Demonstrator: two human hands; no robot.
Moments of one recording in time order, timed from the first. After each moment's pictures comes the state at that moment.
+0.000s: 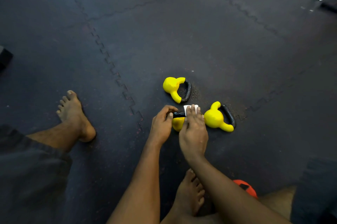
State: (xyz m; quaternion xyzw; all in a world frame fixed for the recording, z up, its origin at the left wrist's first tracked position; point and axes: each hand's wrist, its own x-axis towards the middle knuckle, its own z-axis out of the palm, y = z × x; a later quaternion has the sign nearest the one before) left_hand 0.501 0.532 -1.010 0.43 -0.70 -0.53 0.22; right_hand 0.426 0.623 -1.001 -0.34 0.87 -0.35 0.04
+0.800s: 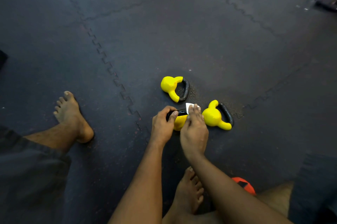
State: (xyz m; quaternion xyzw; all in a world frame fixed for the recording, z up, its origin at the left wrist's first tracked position) left_hand 0.493 0.540 -1.005 0.45 -0.72 -0.47 0.23; right_hand 0.426 0.624 -0.999 -0.29 0.87 -0.40 0.06
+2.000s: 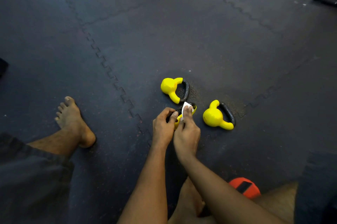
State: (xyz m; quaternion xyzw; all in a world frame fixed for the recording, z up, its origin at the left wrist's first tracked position) left_hand 0.490 0.541 -1.003 0.46 -0.68 -0.52 0.25; right_hand 0.452 0.606 -0.994 -0.22 0.83 -0.50 0.11
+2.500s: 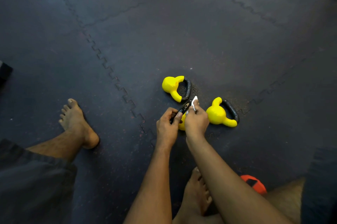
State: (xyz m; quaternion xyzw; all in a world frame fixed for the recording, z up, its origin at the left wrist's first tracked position) left_hand 0.492 0.549 -1.007 0.45 -0.67 -0.53 0.25; right_hand 0.412 0.582 -0.986 0.01 0.80 -0.56 0.22
